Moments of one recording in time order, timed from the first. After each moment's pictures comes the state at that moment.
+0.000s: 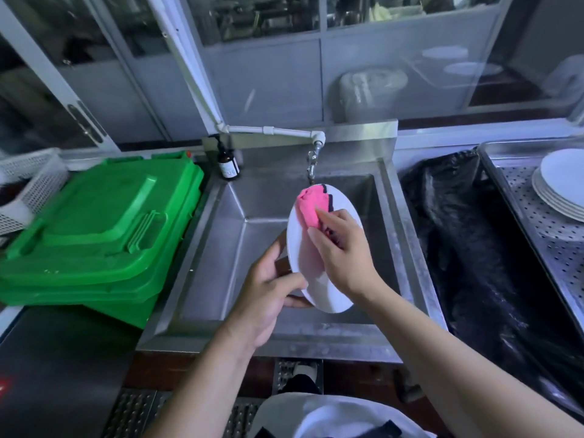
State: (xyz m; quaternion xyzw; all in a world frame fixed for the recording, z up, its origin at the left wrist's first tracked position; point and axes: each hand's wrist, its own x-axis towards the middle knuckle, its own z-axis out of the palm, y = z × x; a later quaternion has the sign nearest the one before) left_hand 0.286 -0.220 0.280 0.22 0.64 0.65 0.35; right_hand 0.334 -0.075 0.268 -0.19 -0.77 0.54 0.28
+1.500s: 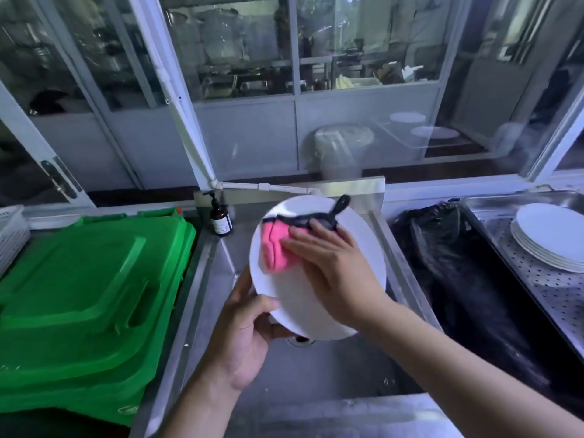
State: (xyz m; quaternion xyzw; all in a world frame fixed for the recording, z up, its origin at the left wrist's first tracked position) left_hand 0.179 -0.242 0.306 0.22 0.46 0.77 0.38; right_hand 0.262 -0.080 0.330 -0.08 -0.93 0.20 0.29
